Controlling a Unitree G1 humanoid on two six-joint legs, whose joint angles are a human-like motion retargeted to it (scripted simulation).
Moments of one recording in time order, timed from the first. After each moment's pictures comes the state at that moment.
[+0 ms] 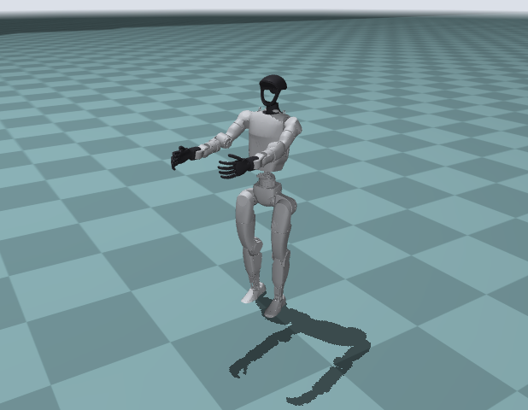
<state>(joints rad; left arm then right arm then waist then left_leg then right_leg) -0.93 0.21 -0.01 1.16 -0.33 -0.05 -0.23 -0.86 -0.26 -0.01 1.14 0.02 -0.14 -0.10 -0.06 0.03 -0.26 -0.04 -0.08 0.08 0.04 -0.14 0.05 0.02 -0.04 -0.17 0.04 0.07 0.02</state>
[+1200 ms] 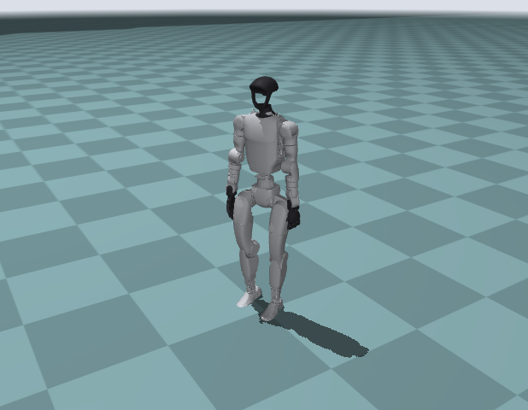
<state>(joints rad) 0.02 0.08 0.00 1.51 0.40 0.07 -0.15 -0.09 -0.12 -0.05 1.53 -0.21 0.01 0.15 -0.08 0.01 -0.04 -0.02 -0.08 0.10 0.03 -0.11 0.04 0.01 -0.05 -0.15 0.03 0.09 0.07</state>
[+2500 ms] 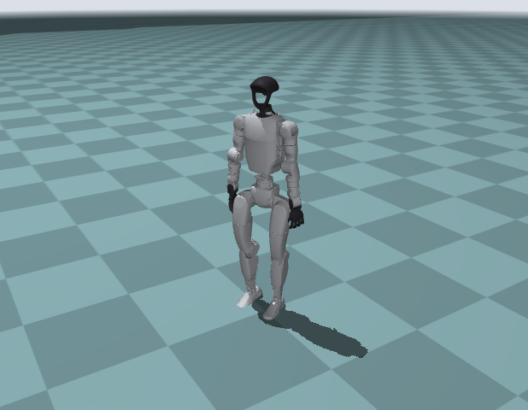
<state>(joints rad) 0.05 0.09 -0.04 1.58 0.50 0.07 -0.16 -0.06 -0.17 -0.06 1.65 -0.25 0.05 0.18 -0.14 0.02 -0.09 -0.01 -0.09 0.05 0.01 -0.12 0.04 0.02 -0.05 -0.19 0.03 0.08 0.06</state>
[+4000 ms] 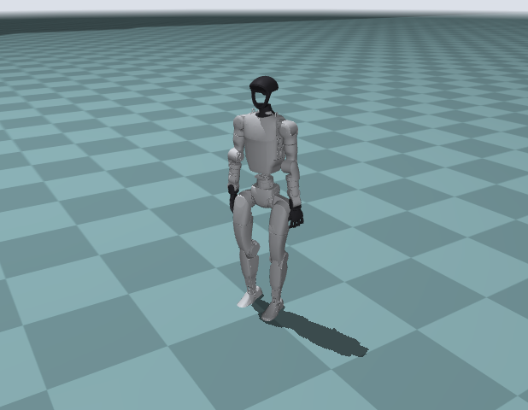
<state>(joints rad) 0.04 0.09 -0.04 1.57 0.50 0.07 -0.17 -0.05 -0.16 -0.05 1.64 -0.24 0.04 0.18 -0.10 0.03 -0.08 -0.03 -0.08 0.09 0.03 -0.12 0.04 0.01 -0.04 -0.16 0.03 0.09 0.06</state>
